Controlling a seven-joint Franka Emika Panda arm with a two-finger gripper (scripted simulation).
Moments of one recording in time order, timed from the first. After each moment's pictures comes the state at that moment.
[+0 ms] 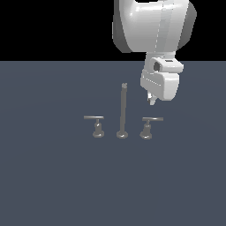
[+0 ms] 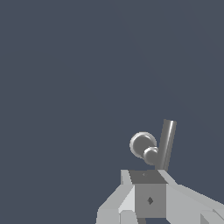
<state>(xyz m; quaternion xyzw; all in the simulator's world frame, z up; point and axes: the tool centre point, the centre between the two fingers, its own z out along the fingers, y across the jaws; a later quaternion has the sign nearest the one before) 0.007 -0.146 0.146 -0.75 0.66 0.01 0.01</state>
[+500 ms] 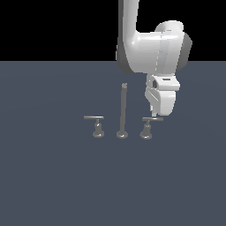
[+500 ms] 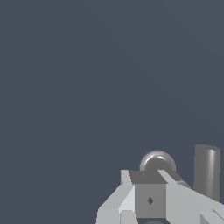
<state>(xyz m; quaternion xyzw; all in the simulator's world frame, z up) 0.010 -0.164 0.095 -0.70 0.71 0.00 0.00</state>
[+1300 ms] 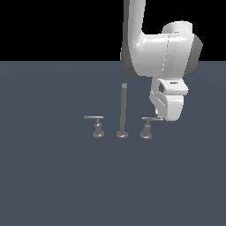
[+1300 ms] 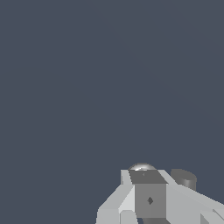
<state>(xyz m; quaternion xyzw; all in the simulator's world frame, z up) -0.012 -0.177 0.089 -0.70 0.72 0.00 0.00</state>
